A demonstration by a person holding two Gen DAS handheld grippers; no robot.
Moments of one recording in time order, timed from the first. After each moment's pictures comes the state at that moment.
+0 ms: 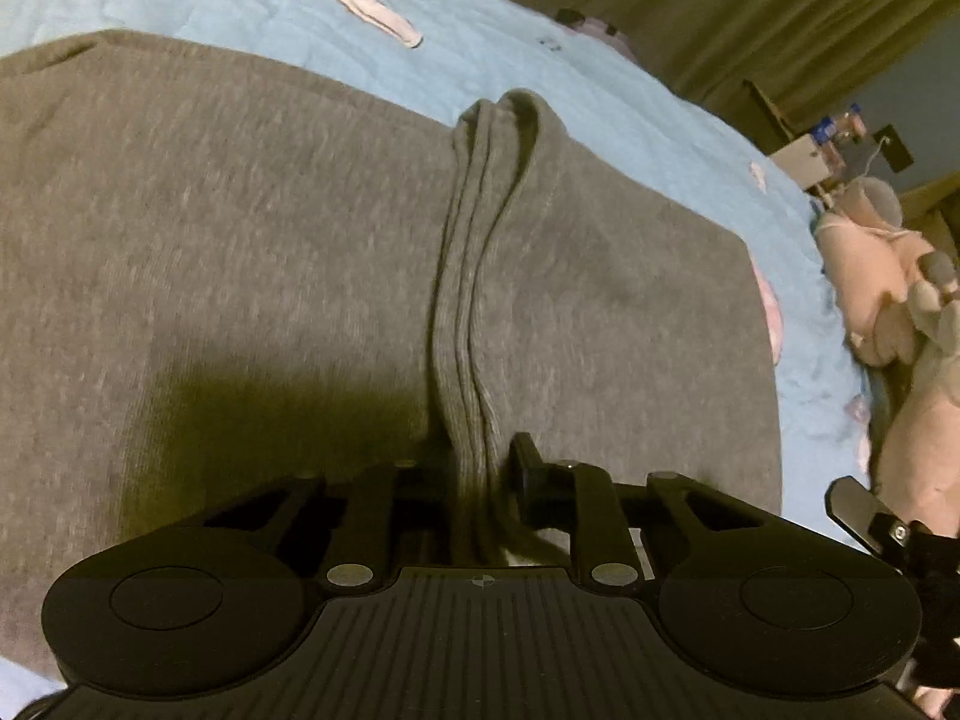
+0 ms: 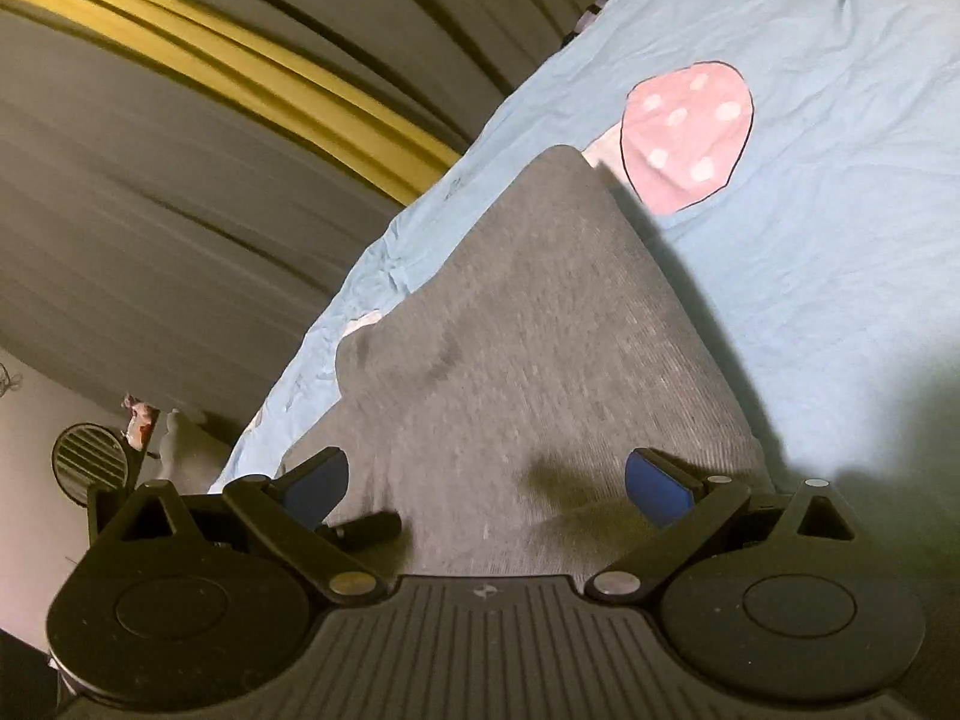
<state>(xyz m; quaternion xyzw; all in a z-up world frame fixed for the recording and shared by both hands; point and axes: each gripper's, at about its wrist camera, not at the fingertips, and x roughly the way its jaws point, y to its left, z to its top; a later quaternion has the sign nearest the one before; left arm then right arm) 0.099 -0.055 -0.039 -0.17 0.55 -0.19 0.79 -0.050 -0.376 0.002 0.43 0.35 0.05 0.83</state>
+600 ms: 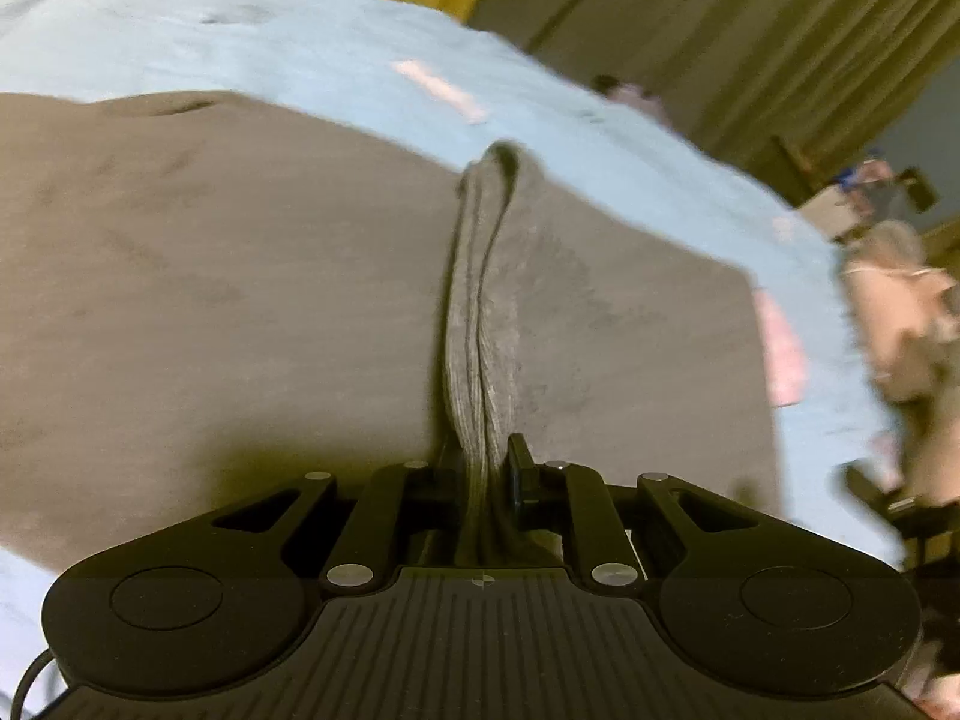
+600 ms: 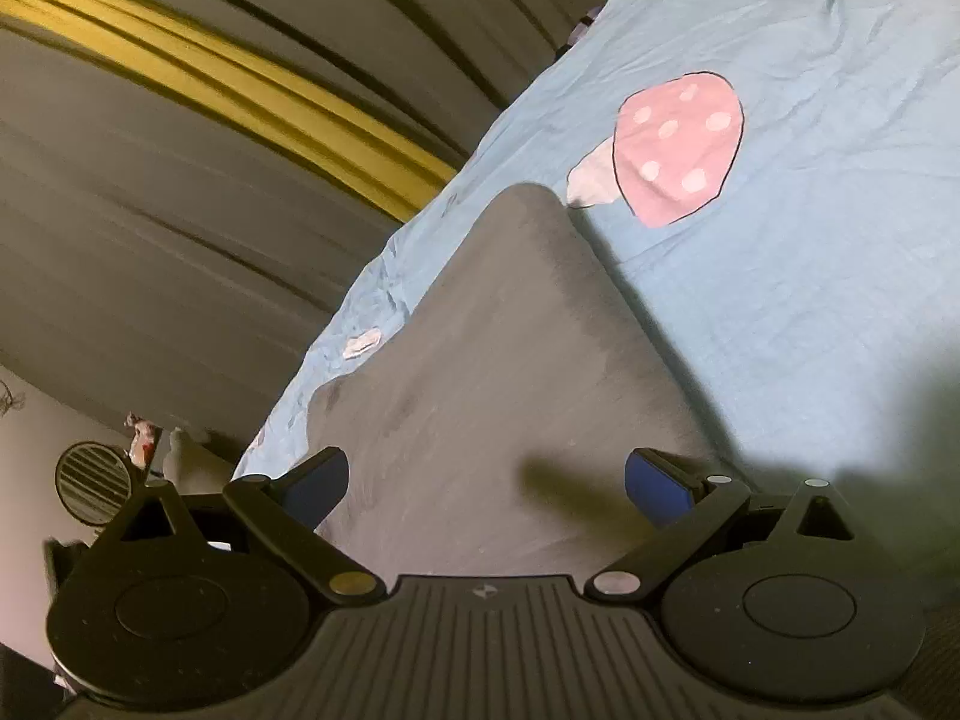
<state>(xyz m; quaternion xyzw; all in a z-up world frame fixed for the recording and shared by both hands) 0.064 -0.026 -0.015 -0.14 0.51 -0.12 0.84 -0.056 -0.376 0.004 0.43 0.34 0.05 0.83</state>
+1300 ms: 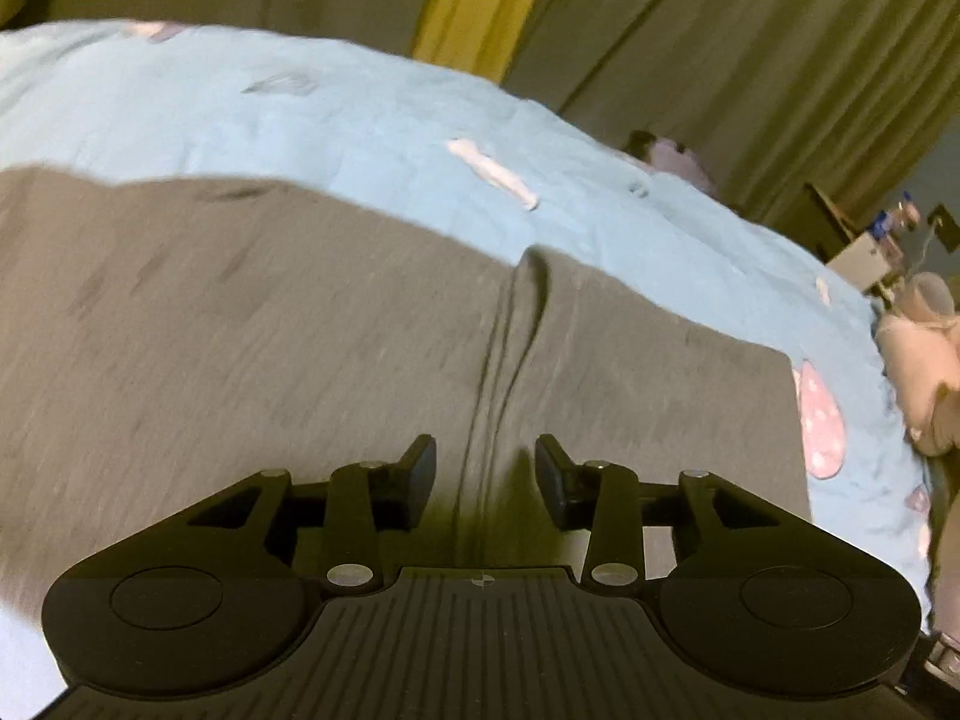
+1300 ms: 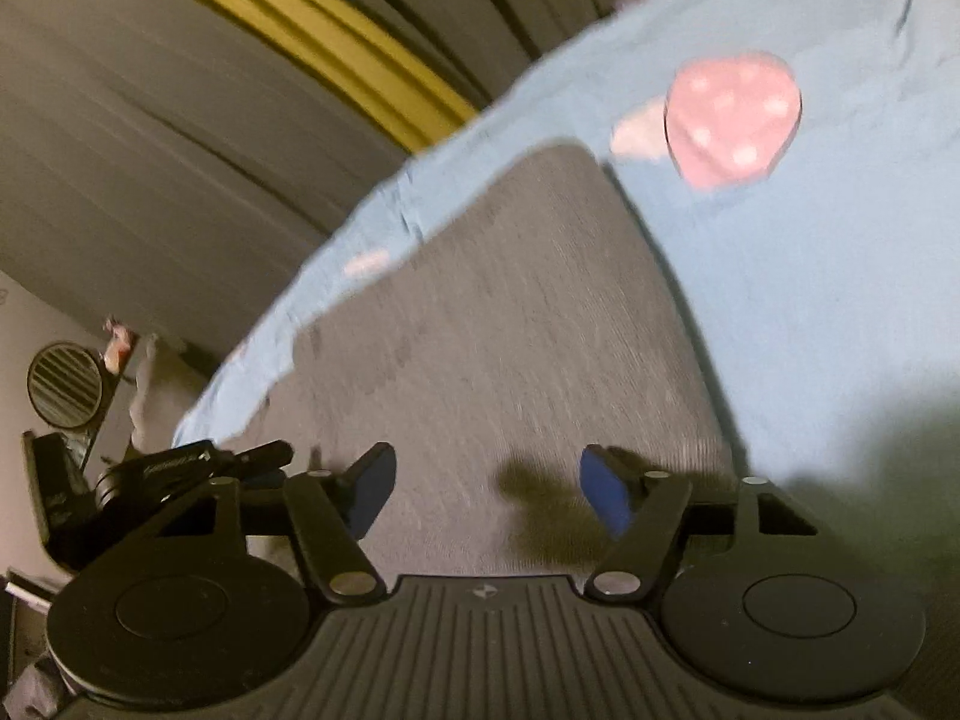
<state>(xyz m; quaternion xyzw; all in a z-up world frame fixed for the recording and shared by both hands) 0.103 -0.012 0.002 -0.14 0.46 -0.10 0.87 -0.057 -0.353 0.022 0.33 0.37 0.06 0.86</state>
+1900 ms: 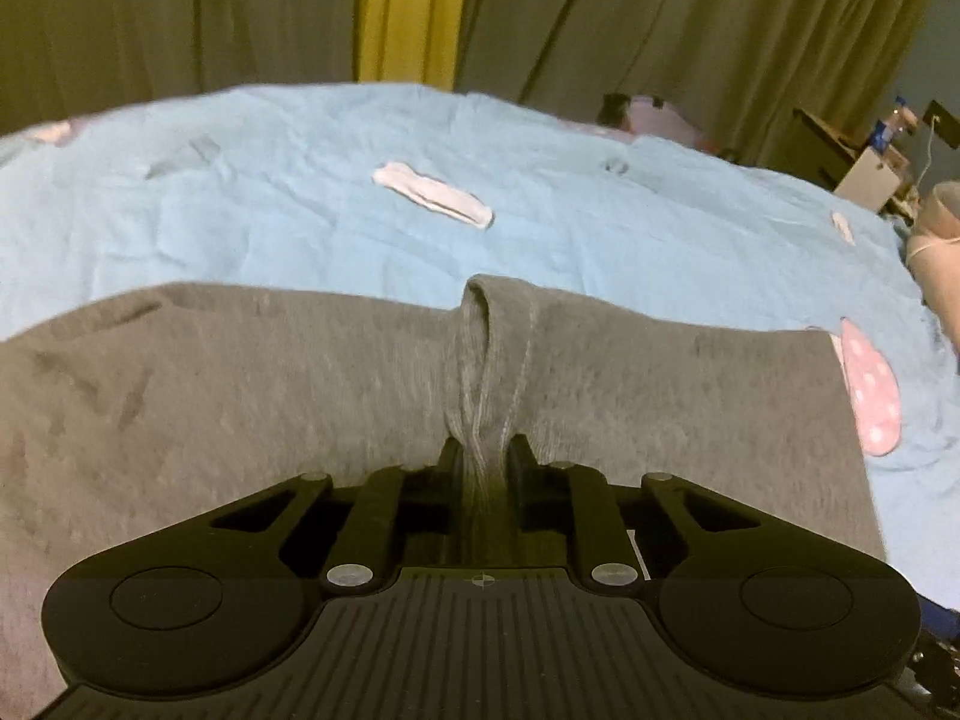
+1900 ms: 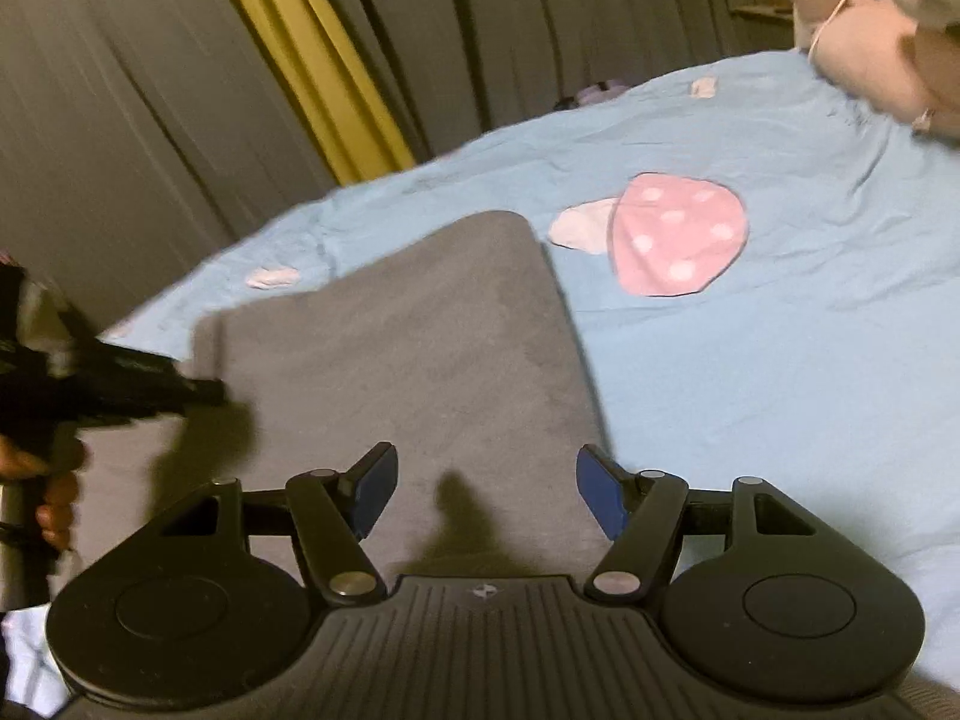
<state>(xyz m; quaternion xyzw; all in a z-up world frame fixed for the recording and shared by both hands) 0.144 -0.064 -0.013 -0.02 0.45 -0.11 0.88 -0.040 -0.329 0.022 0.18 0.40 -0.05 0.90</state>
